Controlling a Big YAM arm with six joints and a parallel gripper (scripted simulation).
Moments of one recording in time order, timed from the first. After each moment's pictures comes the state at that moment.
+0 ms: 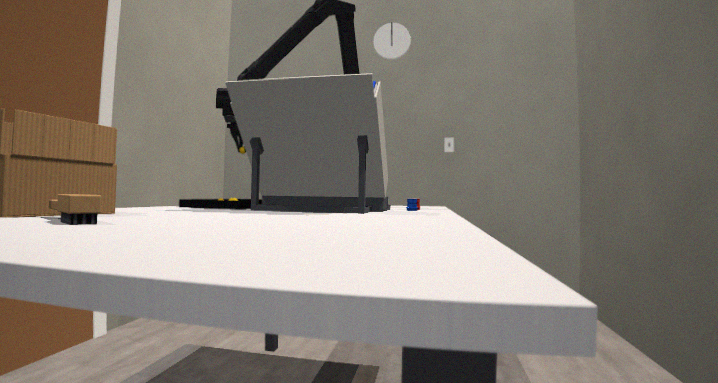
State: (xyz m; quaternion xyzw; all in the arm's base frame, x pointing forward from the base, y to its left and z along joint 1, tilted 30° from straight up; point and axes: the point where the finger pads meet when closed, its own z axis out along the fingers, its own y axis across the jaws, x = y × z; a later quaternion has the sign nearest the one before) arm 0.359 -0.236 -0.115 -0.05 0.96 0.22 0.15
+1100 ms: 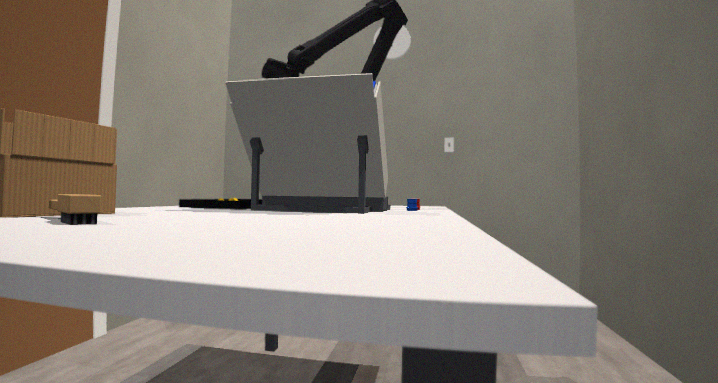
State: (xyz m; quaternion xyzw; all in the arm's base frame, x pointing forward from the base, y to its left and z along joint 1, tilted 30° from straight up) arm 0.339 -0.107 0.031 -0.05 0.95 0.22 0.23
